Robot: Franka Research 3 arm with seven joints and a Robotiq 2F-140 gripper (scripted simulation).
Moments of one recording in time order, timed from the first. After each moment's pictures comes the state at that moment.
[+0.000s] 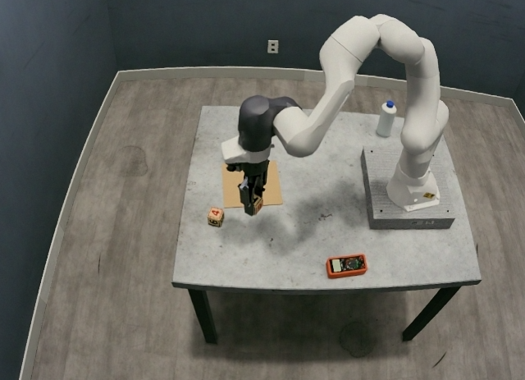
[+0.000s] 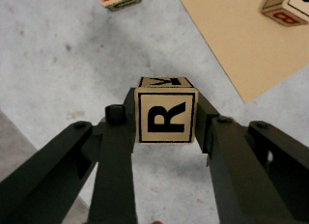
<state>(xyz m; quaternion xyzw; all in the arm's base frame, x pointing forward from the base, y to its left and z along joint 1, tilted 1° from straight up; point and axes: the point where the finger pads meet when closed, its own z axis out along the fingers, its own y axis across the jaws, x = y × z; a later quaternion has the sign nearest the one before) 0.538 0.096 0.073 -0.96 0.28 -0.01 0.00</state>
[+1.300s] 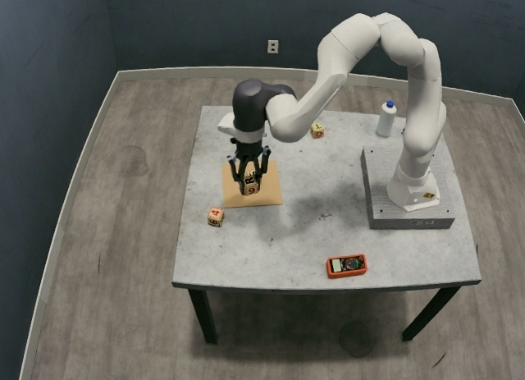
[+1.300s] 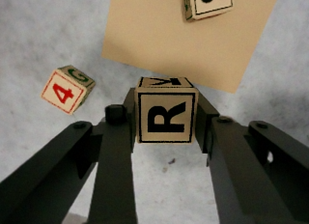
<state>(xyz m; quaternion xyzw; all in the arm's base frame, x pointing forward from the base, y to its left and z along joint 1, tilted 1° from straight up) 0.552 0.025 0.074 -0.82 0.57 0.00 0.00</state>
